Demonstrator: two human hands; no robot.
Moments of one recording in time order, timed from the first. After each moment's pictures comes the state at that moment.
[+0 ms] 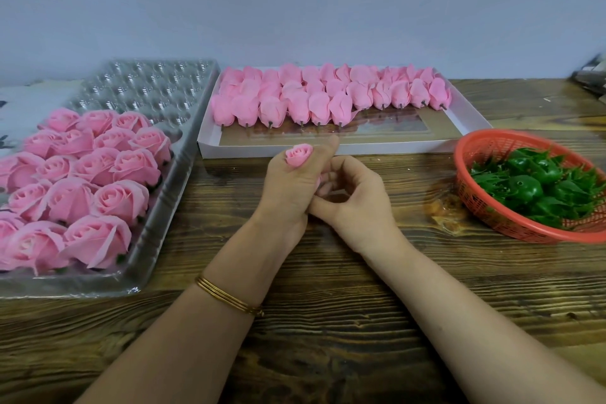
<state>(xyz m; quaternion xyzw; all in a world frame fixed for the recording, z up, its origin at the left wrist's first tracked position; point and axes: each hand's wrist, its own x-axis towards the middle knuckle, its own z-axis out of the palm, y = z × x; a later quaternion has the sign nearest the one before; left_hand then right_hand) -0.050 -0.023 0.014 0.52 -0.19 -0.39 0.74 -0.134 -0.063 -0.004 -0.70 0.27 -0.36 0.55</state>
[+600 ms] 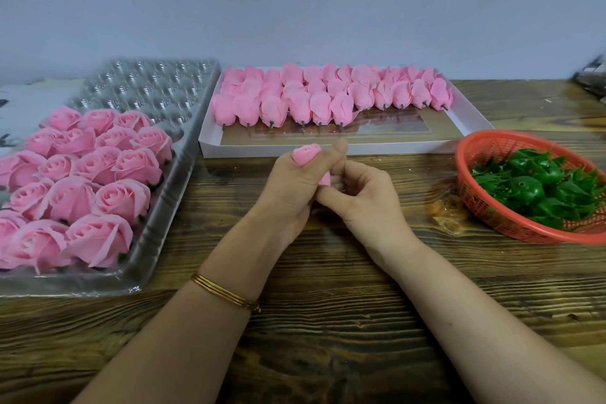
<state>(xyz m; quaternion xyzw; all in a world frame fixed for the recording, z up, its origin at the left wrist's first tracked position) -0.045 -0.019 0.017 0.50 -0.25 -0.45 0.70 -0.137 -0.069 -0.001 -0.68 0.26 -0.34 0.60</state>
